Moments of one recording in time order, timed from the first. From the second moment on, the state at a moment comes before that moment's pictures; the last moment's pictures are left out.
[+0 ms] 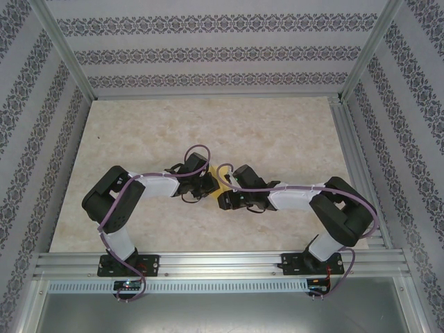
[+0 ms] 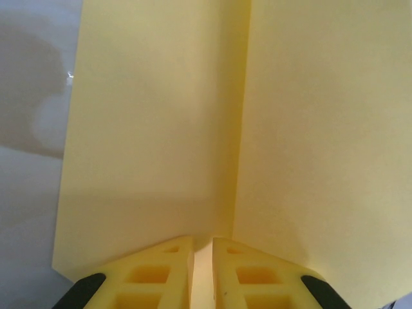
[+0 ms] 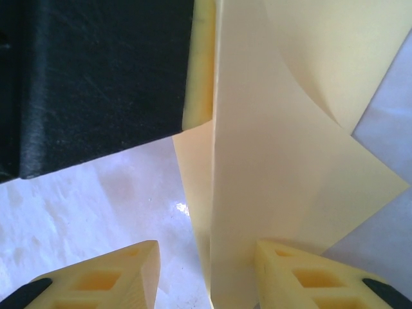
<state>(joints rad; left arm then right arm) -0.66 1.76 0.84 -0.02 0.31 -1.10 0.78 1.60 0.66 0.00 -0.30 0.49</state>
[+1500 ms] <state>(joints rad) -0.66 1.76 0.84 -0.02 0.31 -1.10 0.75 1.66 0.69 0.04 -0.26 0.48</state>
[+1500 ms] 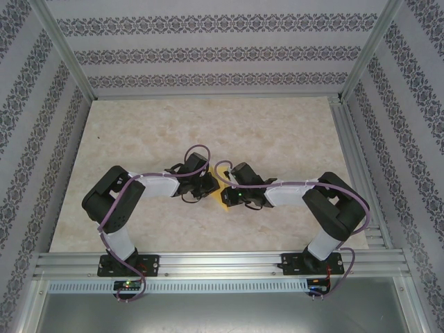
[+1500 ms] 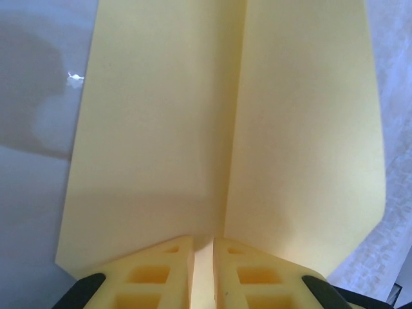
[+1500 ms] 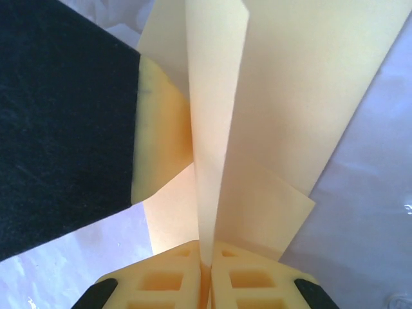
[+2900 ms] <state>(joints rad) -0.65 1.66 0.84 -0.10 0.31 -1.06 0.67 1.68 0.62 0.22 -0.47 0.55</state>
